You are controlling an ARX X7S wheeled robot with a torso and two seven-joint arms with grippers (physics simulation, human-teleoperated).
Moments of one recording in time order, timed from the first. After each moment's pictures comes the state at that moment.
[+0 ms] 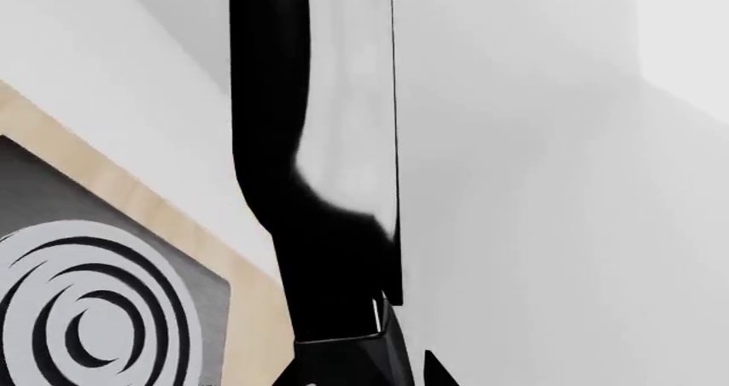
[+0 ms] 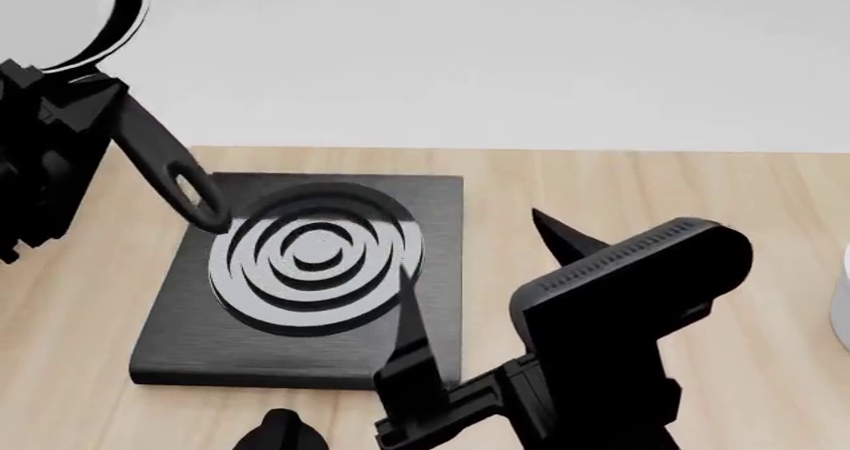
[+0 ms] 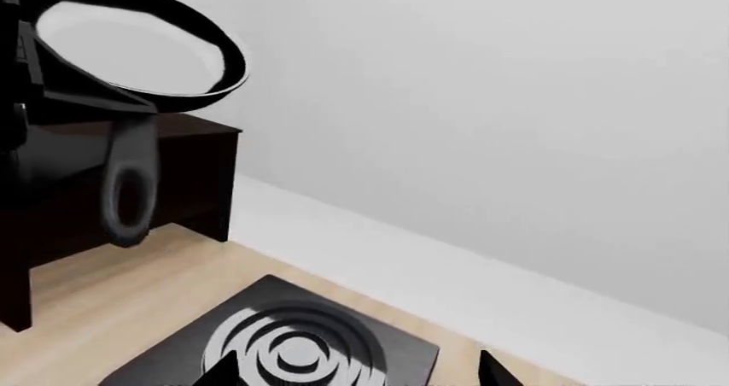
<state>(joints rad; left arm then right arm) -0.88 -0.33 -0.16 -0.19 -1.62 -0.83 -0.53 0.46 0.33 -0.08 -0.80 0.41 1.06 -0.08</state>
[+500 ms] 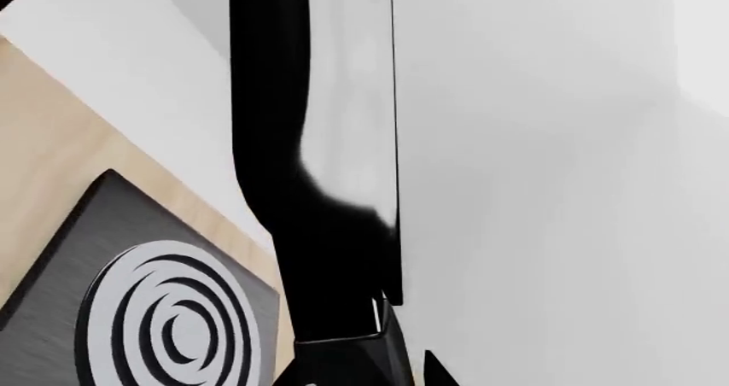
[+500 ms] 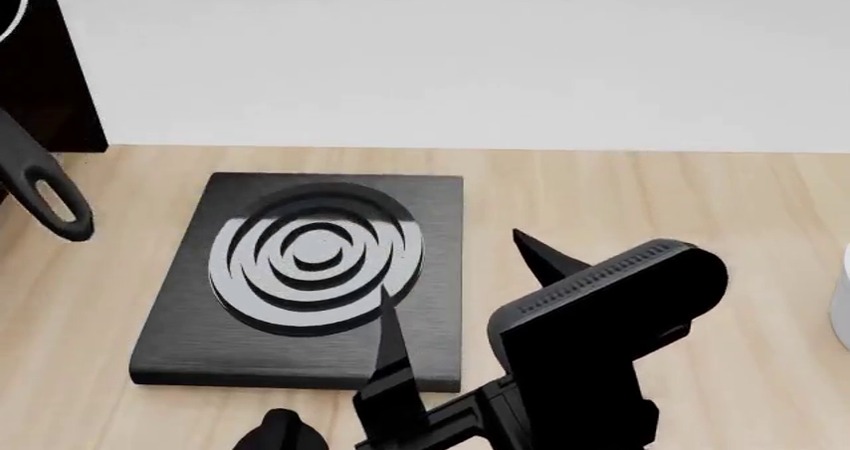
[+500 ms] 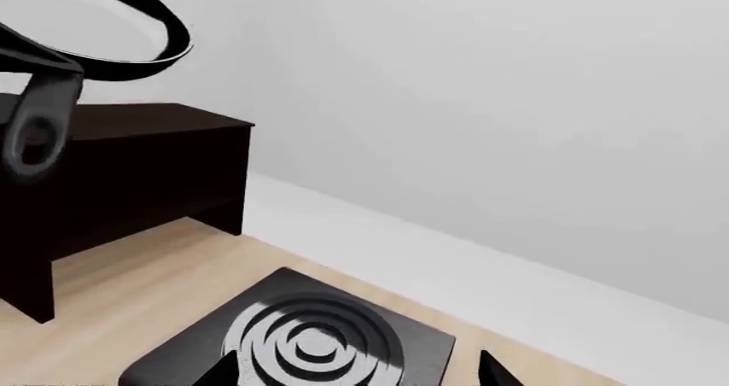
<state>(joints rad) -0.90 -0.56 -0.24 -0.26 -1.83 -0.96 -0.61 0.43 0.31 -0.11 -0.82 0.42 1.07 -0.05</state>
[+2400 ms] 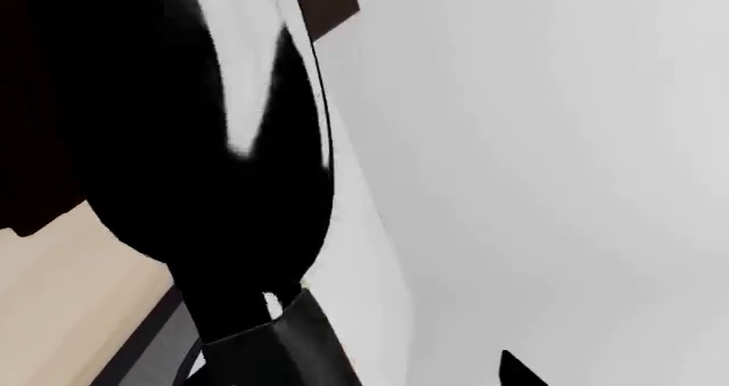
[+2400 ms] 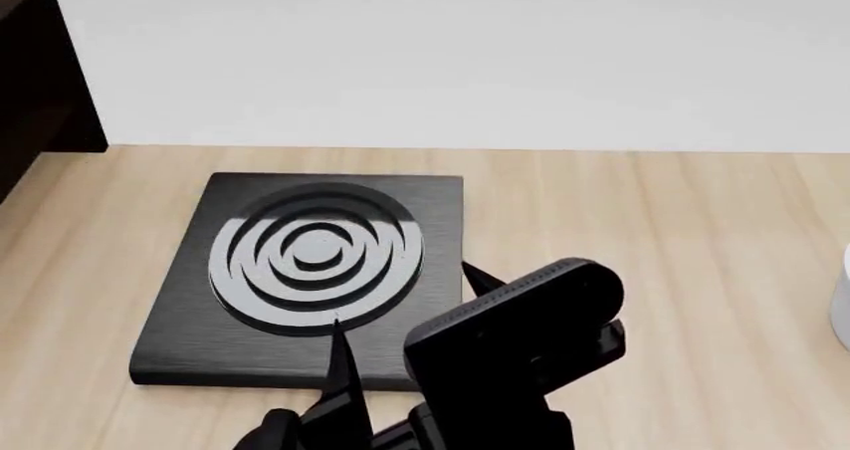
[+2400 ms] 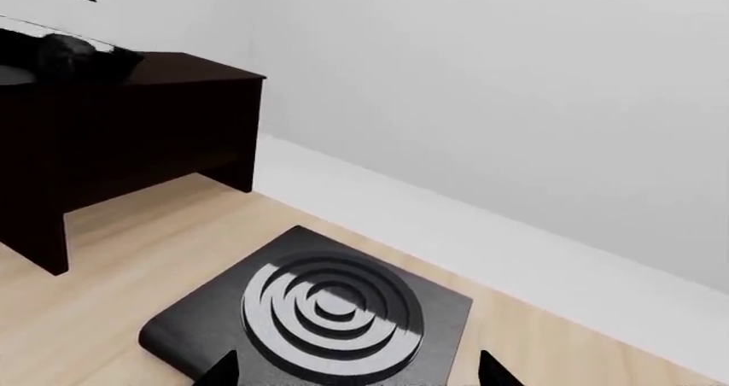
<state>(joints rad) -1.59 -0.59 -1.16 -1.31 0.02 -1.02 0.02 0.47 0.27 -0.26 -0.82 0.43 1.18 0.09</state>
